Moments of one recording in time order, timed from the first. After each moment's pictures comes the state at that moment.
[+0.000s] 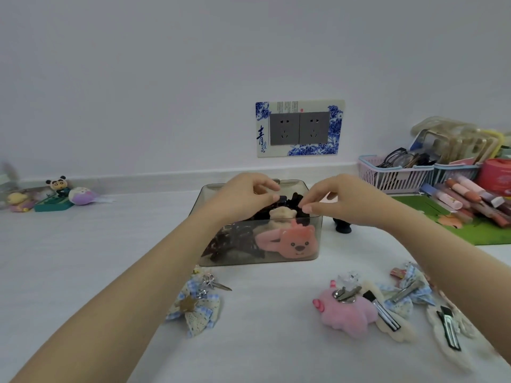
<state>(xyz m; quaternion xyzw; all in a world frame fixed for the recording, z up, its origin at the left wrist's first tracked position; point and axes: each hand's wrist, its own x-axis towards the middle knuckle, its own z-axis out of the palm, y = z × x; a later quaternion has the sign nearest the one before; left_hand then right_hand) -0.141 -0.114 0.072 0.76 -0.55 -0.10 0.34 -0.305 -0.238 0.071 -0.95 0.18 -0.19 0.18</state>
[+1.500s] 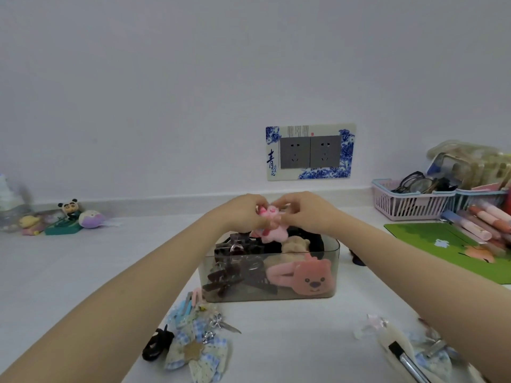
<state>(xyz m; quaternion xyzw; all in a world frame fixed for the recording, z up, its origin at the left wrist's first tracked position) -0.085 -0.152 0.075 0.79 -0.55 -0.14 0.24 -0.213 -0.254 0.066 -0.92 0.21 -0.20 0.28</state>
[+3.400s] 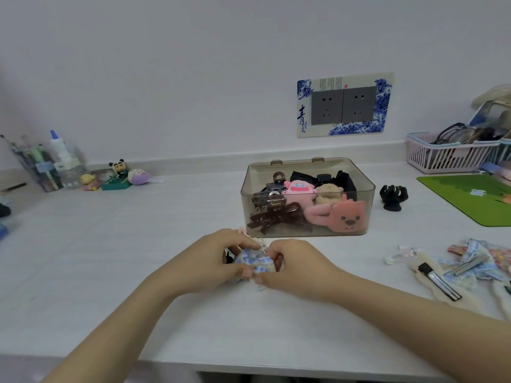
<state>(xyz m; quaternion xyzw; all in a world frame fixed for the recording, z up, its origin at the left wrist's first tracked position) -0.107 0.038 -0.005 0.78 -0.55 -0.12 0.26 -0.238 -0.092 -0.026 -0.93 0.19 -0.10 0.29</state>
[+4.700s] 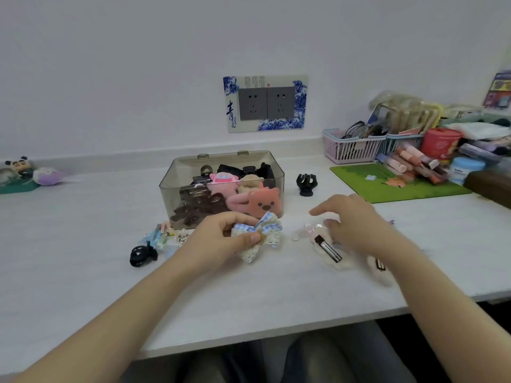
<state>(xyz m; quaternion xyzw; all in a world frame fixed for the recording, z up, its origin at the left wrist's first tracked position) -0.201 -0.044 -0.015 0.68 -0.49 -0.26 0.48 -0.389 -0.193 0.002 -0.90 0.39 -0.15 0.12</state>
